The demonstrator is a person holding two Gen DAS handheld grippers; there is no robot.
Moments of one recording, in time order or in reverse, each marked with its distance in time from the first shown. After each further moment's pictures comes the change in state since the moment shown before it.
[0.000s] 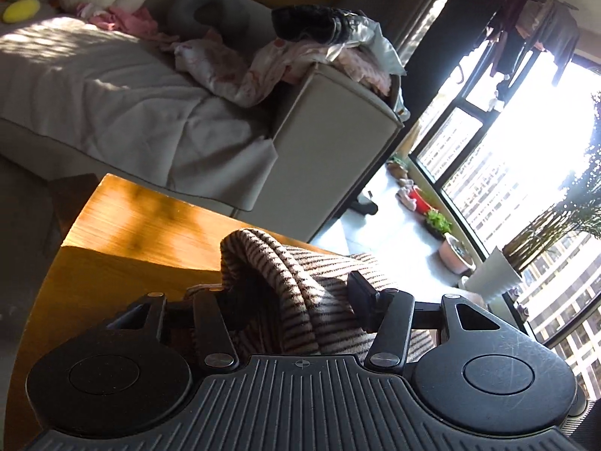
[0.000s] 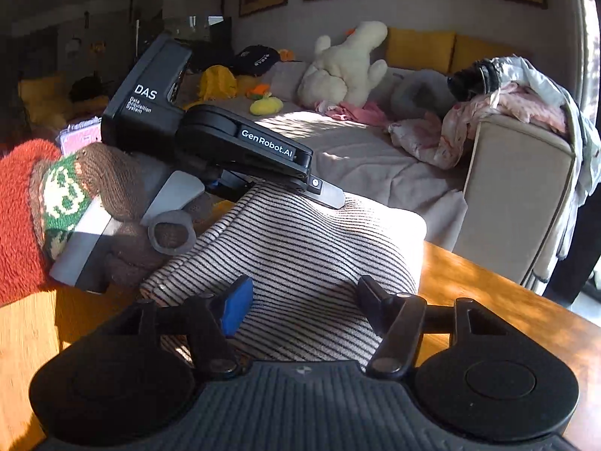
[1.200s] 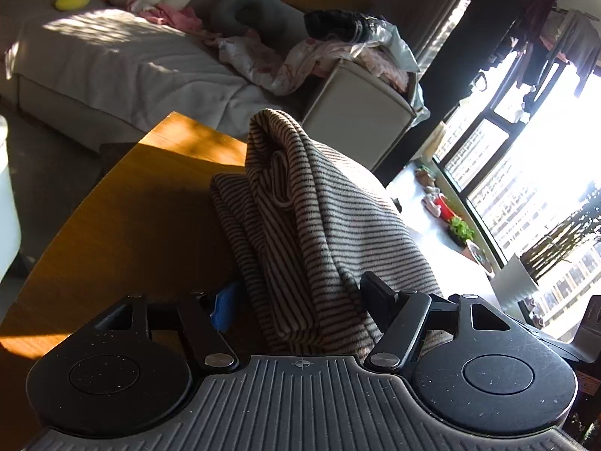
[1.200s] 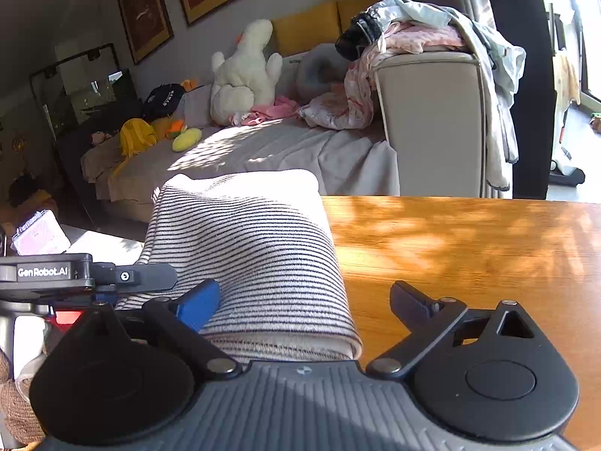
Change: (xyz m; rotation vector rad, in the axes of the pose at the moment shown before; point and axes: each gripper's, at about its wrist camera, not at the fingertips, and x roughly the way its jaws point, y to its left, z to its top) left arm -0.073 -0.024 -0.089 -0.069 -0.034 0.114; right arm -0.025 -0.048 -0.035 0.424 -0.027 -0.130
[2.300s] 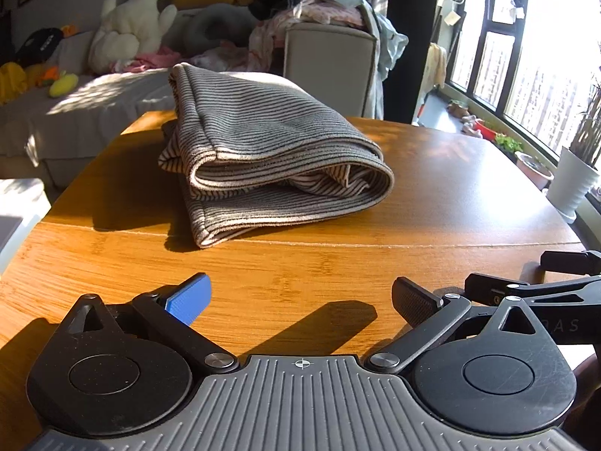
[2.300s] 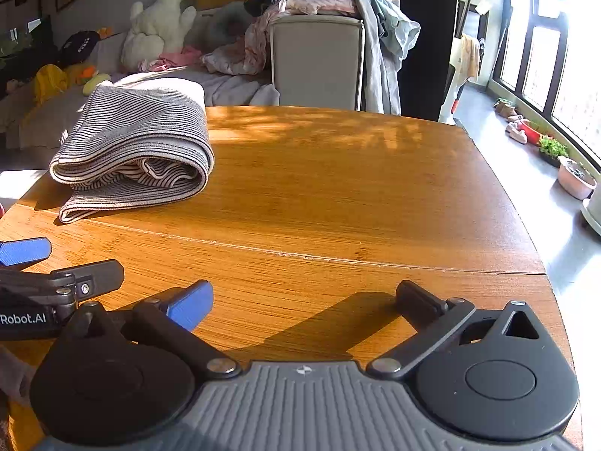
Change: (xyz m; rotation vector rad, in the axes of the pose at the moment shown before) left arm -0.017 -0.114 -0.117 0.351 0.030 0.246; right arm -0.092 -0.018 -0.079 -0.025 0.149 -0.362
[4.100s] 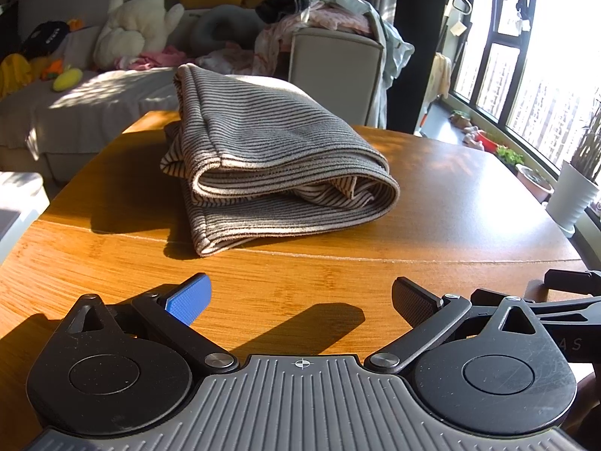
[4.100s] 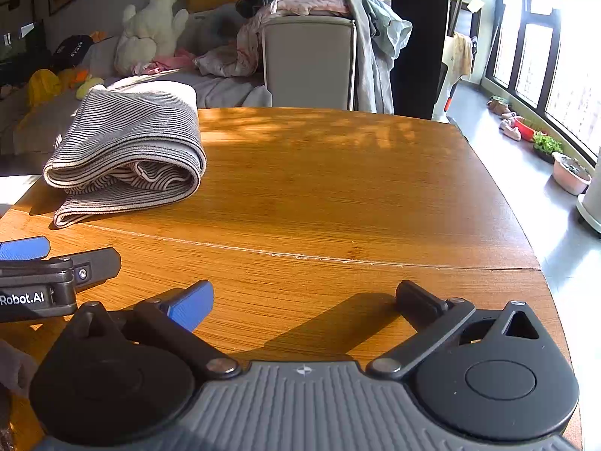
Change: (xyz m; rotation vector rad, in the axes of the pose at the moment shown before) left arm 0.003 0.005 0.004 -0.040 -0.017 -0.008; right arm -0.001 -0.003 -0.001 0.018 -0.004 -0.012
